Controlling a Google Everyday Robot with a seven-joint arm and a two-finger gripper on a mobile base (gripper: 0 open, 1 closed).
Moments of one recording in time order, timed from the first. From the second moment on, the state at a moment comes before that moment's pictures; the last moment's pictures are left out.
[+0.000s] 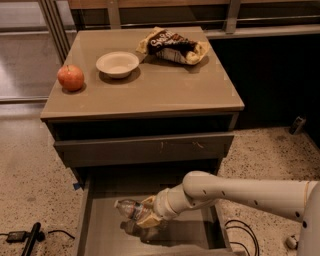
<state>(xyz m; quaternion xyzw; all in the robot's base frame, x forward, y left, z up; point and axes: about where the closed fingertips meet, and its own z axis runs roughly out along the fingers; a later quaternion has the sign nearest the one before) 0.451 0.060 0.461 -0.59 0.69 0.33 0.26</state>
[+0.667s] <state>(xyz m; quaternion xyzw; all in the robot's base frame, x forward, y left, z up) 0.447 0.065 0.416 -0.59 0.71 0.32 0.23</state>
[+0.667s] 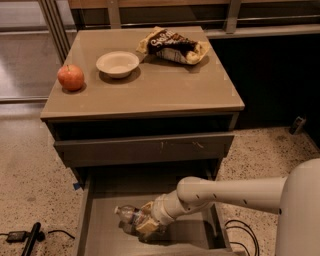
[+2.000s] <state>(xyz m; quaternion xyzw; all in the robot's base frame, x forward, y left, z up) 0.458 0.068 0.402 -0.59 0.71 0.30 0.23</state>
